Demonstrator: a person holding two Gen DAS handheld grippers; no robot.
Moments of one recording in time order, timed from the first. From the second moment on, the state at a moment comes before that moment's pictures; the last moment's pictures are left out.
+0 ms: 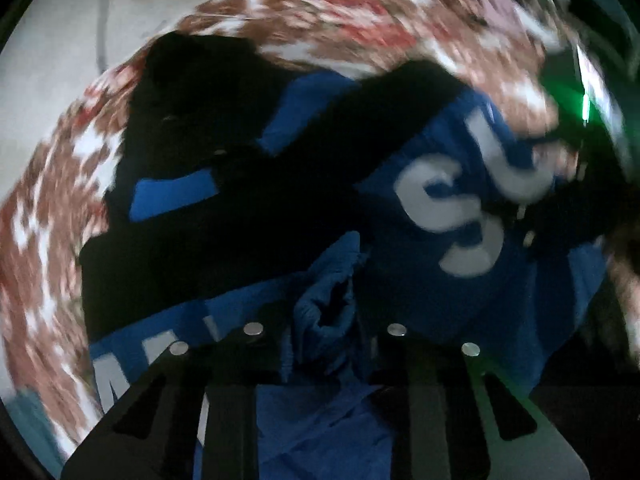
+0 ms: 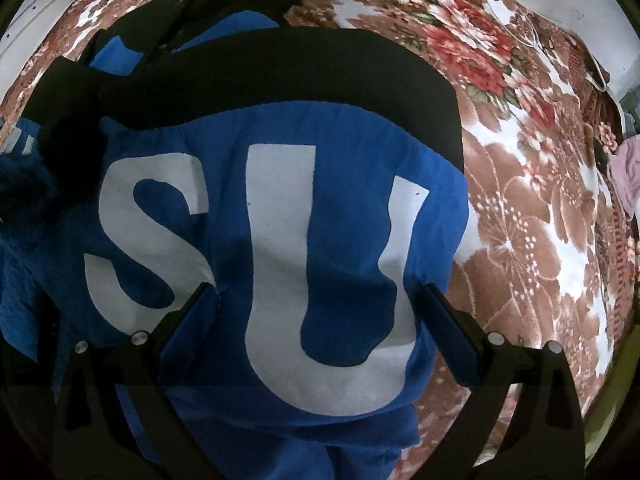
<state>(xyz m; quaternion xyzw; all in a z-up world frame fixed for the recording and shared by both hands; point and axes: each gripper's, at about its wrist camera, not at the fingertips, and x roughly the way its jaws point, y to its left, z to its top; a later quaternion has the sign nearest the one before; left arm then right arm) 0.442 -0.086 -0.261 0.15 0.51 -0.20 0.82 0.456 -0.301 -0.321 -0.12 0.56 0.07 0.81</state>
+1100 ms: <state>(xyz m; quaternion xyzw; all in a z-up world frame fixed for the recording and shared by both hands) 0.399 0.127 -0.197 -0.04 0.42 0.00 0.90 0.443 -0.290 -0.248 -0.10 0.50 0.01 0.86</state>
